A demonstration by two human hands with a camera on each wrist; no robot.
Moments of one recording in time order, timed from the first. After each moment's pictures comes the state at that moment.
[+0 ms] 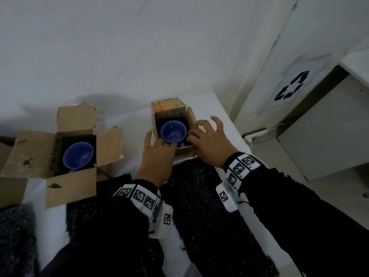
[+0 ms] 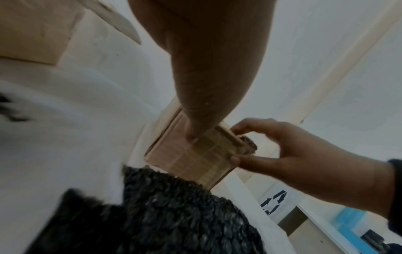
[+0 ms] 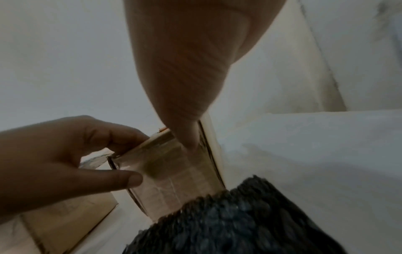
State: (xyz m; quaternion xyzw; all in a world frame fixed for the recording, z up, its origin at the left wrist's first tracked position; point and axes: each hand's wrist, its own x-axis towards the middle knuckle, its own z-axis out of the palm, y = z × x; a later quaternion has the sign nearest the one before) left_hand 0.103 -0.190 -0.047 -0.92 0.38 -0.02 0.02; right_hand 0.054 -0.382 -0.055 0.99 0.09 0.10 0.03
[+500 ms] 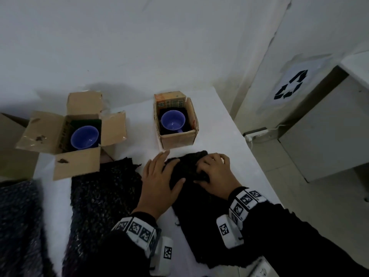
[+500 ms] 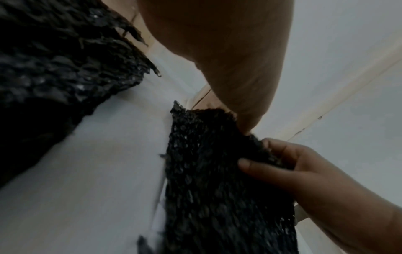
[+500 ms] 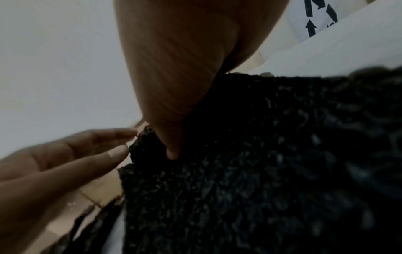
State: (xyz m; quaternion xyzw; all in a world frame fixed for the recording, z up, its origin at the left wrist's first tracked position) left_hand -0.003 -0.145 -0.094 -0.92 0.31 -0.03 -0.23; right_hand -0.058 -0.360 -0.110 0.98 0.03 0.04 -0.19
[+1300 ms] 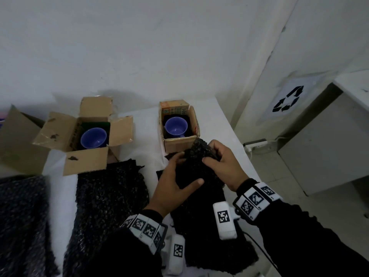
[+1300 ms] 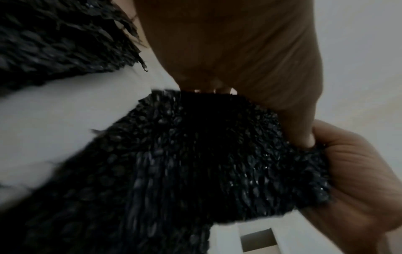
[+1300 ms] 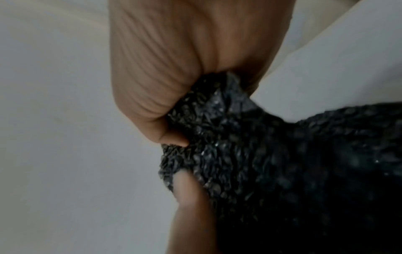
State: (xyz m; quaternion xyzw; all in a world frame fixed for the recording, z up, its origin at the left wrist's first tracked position) left_hand -0.023 -0.168 -0.064 -0.79 0.24 0.13 -0.56; right_hand -0.053 -0.353 -0.023 0.76 -0.09 0.07 -0.64
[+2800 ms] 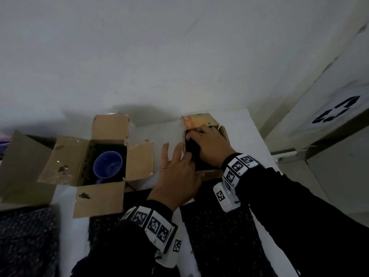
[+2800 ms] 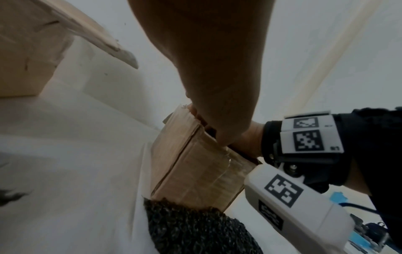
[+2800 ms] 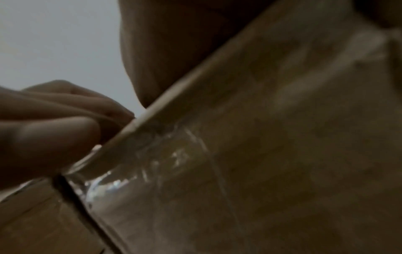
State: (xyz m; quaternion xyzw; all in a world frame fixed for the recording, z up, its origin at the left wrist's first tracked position) left_hand 0.121 -0.168 -0.036 -0.93 0.36 -0.01 0.04; right_hand 0.158 -0.335 -0.042 0.98 0.10 -0.01 -0.16
